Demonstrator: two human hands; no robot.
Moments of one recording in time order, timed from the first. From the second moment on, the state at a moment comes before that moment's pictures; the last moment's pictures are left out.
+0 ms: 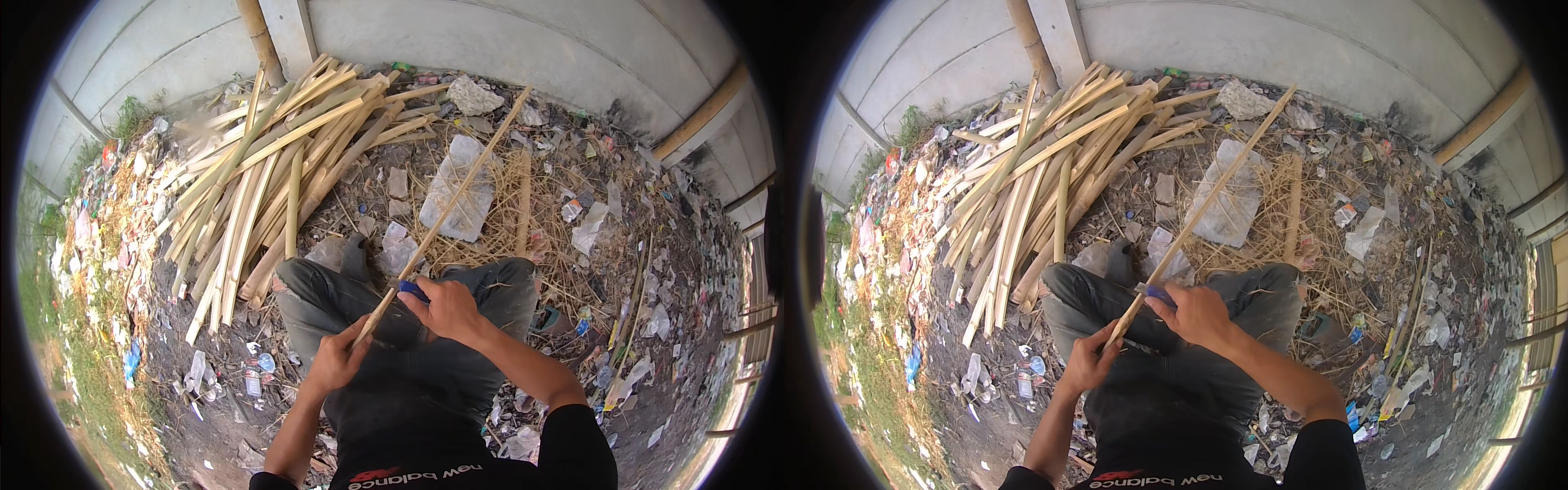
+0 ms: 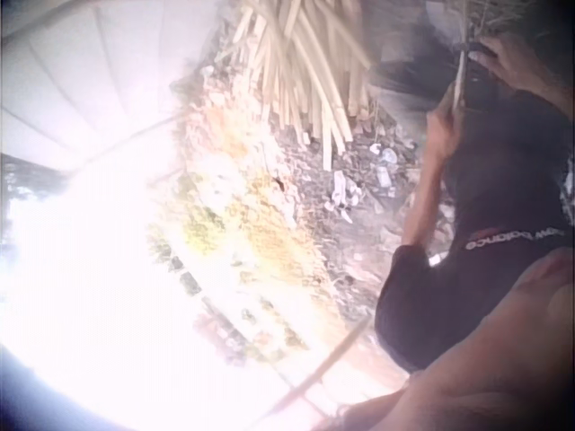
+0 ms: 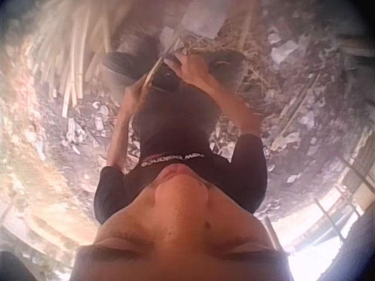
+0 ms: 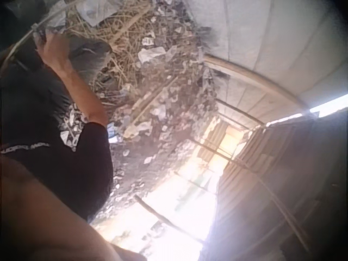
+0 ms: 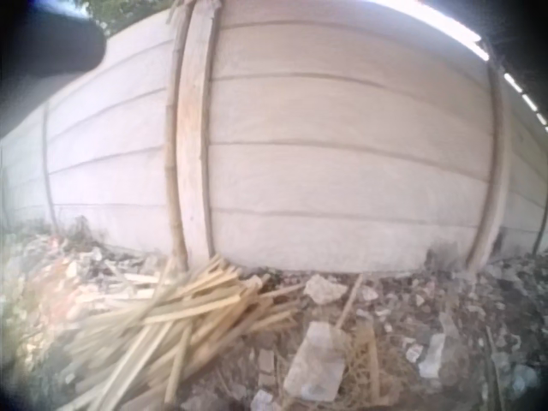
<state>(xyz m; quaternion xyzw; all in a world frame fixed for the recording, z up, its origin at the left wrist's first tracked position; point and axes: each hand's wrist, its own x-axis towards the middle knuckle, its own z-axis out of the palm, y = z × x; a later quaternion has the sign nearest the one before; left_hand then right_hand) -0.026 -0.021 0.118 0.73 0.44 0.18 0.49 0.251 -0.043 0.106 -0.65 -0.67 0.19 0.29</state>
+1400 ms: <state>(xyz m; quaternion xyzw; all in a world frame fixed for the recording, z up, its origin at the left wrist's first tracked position) 0.019 0.001 0.119 0.71 0.44 0.24 0.49 0.241 -0.004 0.123 -0.52 -0.50 0.37 0.59</state>
